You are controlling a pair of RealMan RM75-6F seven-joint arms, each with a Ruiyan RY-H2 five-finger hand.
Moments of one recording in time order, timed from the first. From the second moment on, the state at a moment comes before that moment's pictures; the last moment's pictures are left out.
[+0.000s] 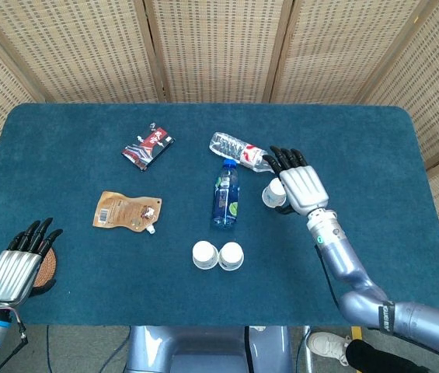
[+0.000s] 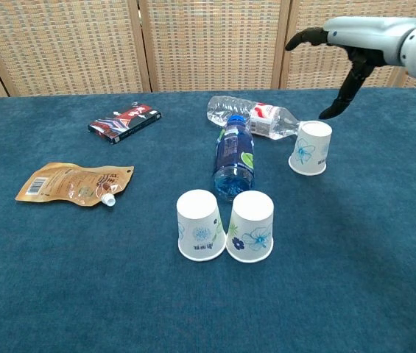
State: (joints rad) left arm -0.24 -1.11 0.13 -1.82 1.45 1.45 0.40; right arm 0.77 -1.37 0.38 -1.61 -0.93 0.90 -0.47
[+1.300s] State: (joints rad) left arm -0.21 -1.10 0.06 -1.79 1.45 1.38 0.37; right arm 0.96 -1.56 0.27 -1.13 -0.64 0.71 -0.46
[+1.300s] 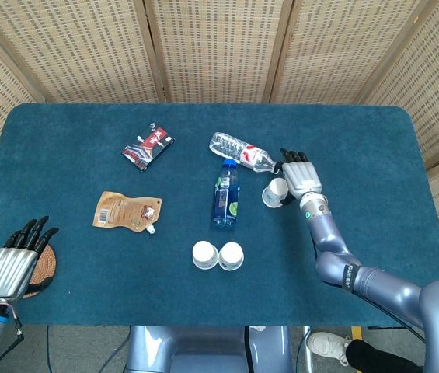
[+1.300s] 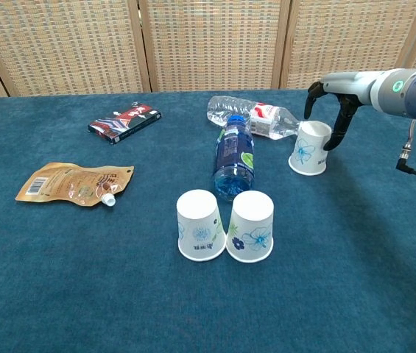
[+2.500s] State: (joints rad) left arm -0.19 -1.09 0.04 -1.81 1.49 1.38 0.36; right arm 0.95 -1.45 0.28 -1.32 -0.67 0.84 -0.44
